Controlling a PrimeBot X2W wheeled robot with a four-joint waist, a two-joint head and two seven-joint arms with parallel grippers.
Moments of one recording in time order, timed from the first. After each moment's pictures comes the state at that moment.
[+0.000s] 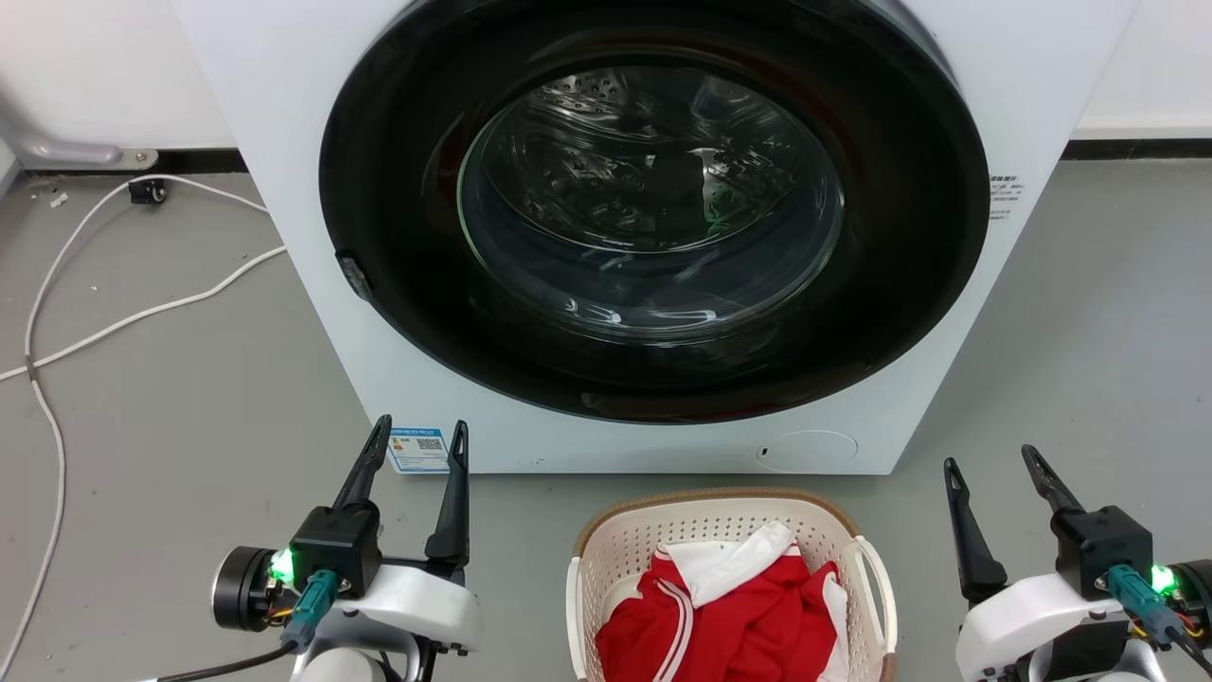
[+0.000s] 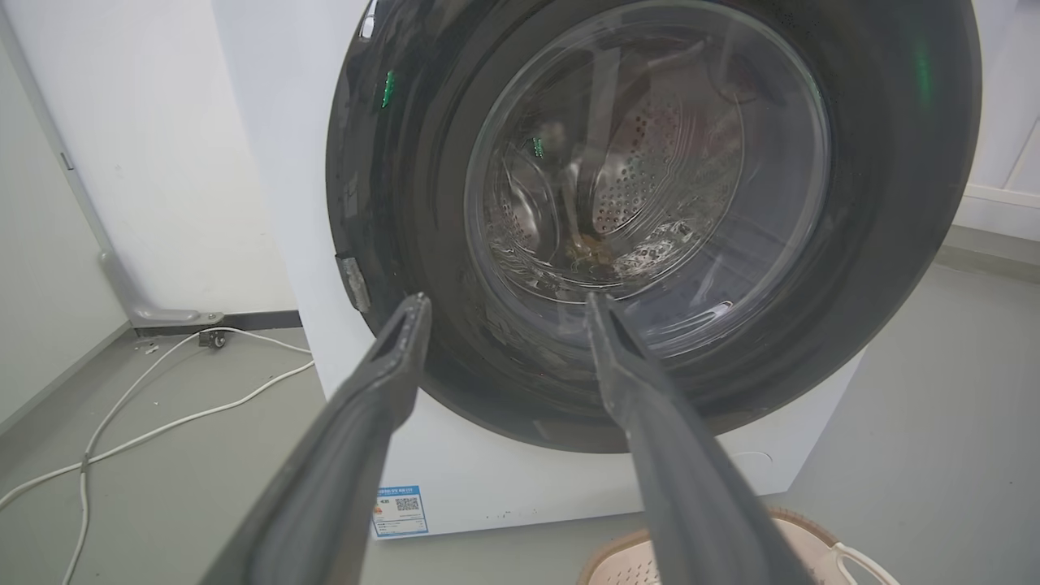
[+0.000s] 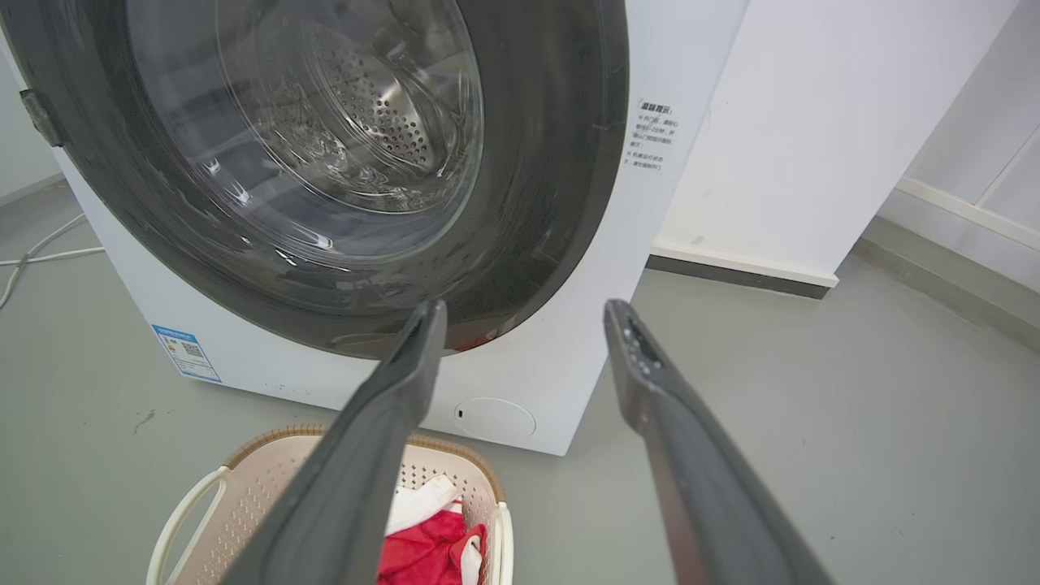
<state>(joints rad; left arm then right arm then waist) -0.10 0.05 -0.10 0.19 -0.07 -0.05 -0.26 0.00 -0.05 -0.07 0.09 -0.11 0.13 -0.09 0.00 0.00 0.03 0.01</state>
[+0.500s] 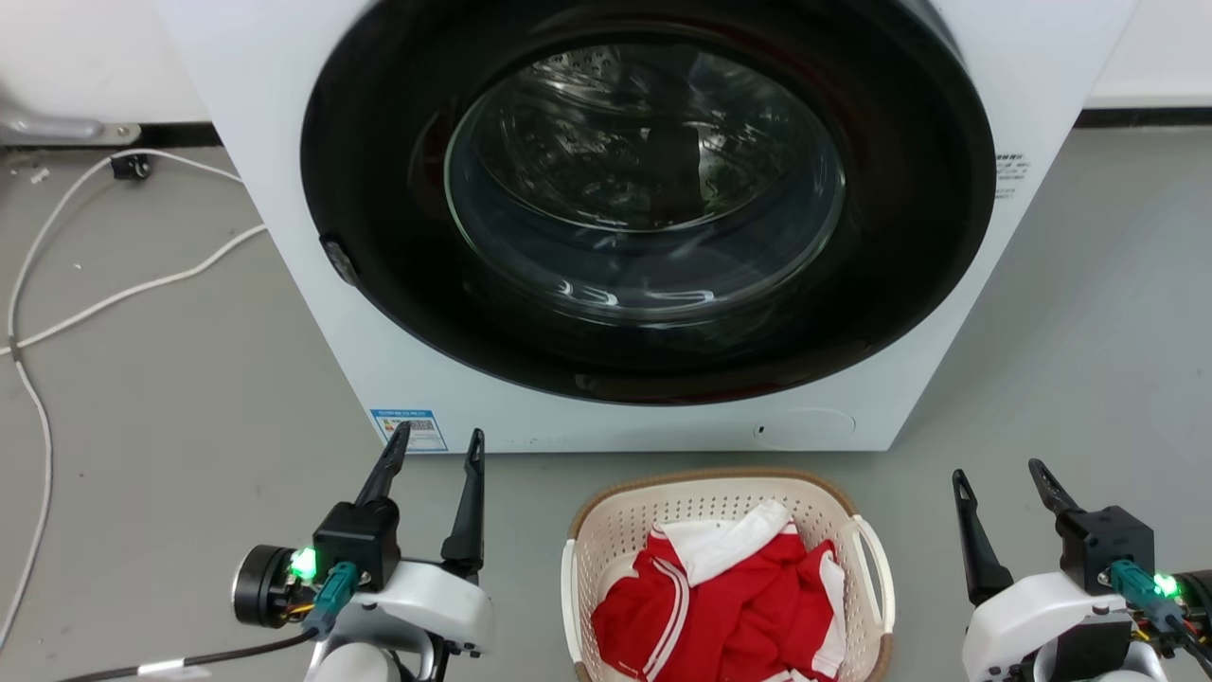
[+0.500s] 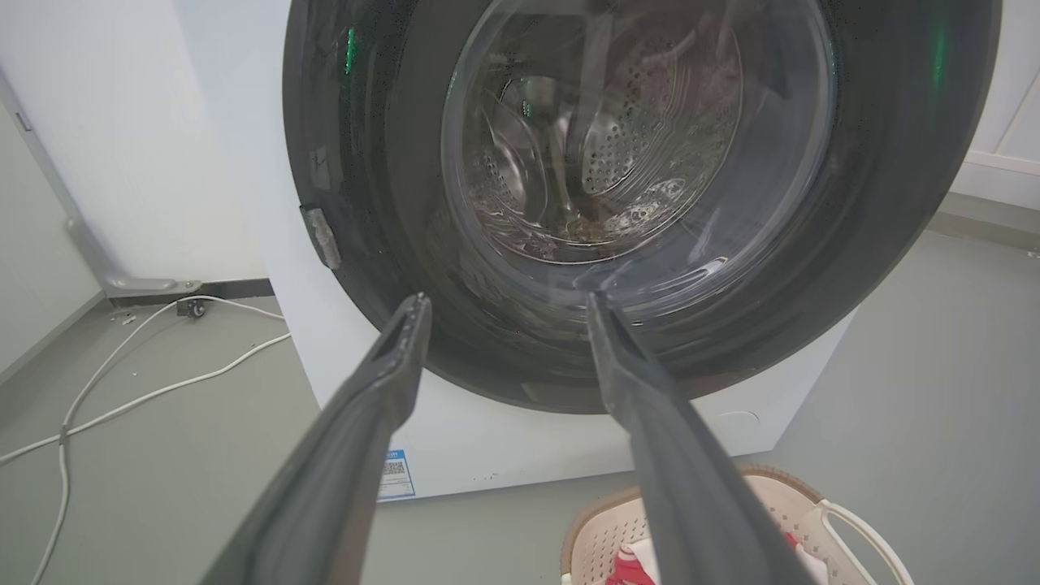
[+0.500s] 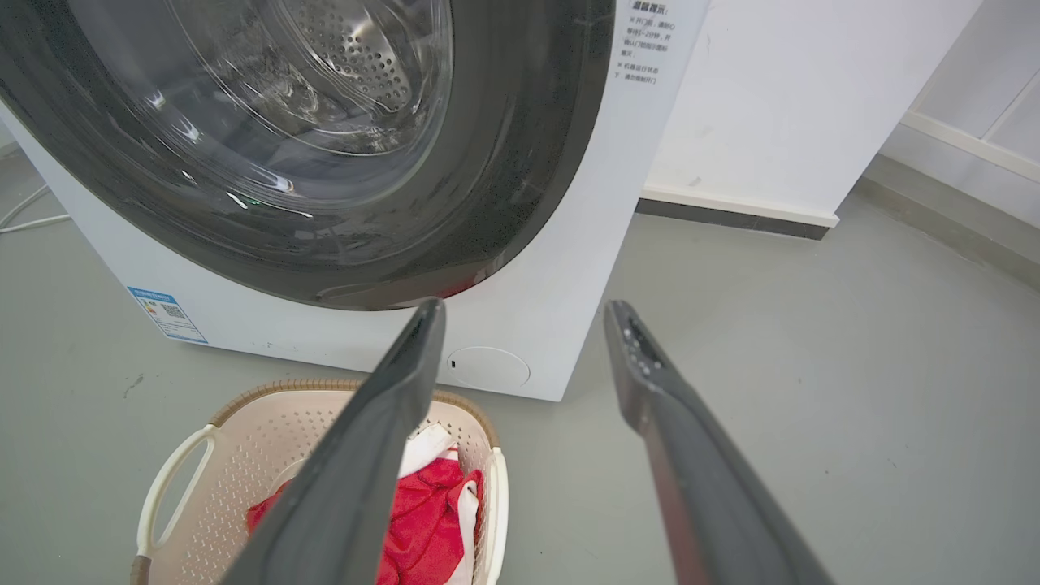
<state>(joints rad) -0.12 0.05 -0.12 0.25 -0.08 -0.05 -0.26 -0.01 -0.05 -0.09 0.15 -0.10 0.13 -0.07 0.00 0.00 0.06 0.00</state>
